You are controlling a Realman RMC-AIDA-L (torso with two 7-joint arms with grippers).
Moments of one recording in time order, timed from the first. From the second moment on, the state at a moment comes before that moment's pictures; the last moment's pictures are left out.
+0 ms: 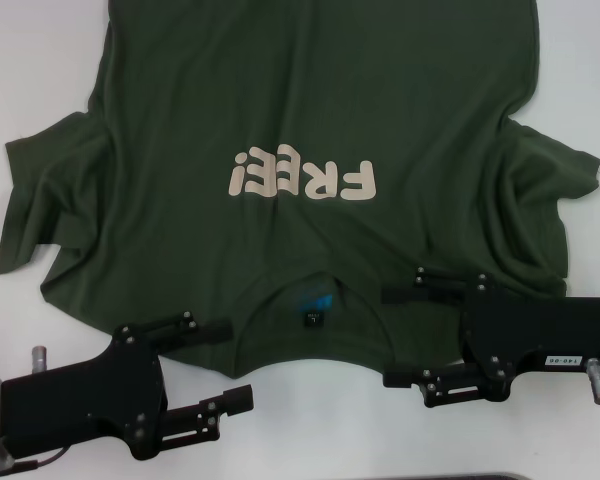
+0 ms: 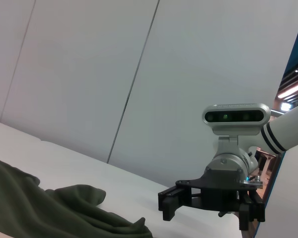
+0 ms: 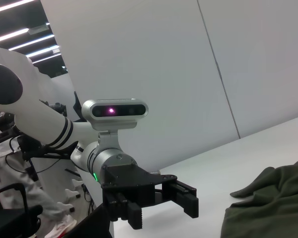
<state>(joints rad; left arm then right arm) -0.26 -2.16 0.53 0.48 2.15 1.91 -0.96 0.37 2.09 -0.73 -0.40 -2.01 -1.82 1.03</state>
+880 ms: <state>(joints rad) -0.26 -2.16 0.52 0.49 2.14 1.91 -0.98 0.37 2.09 -0.73 -0.40 -2.01 -1.82 1.03</state>
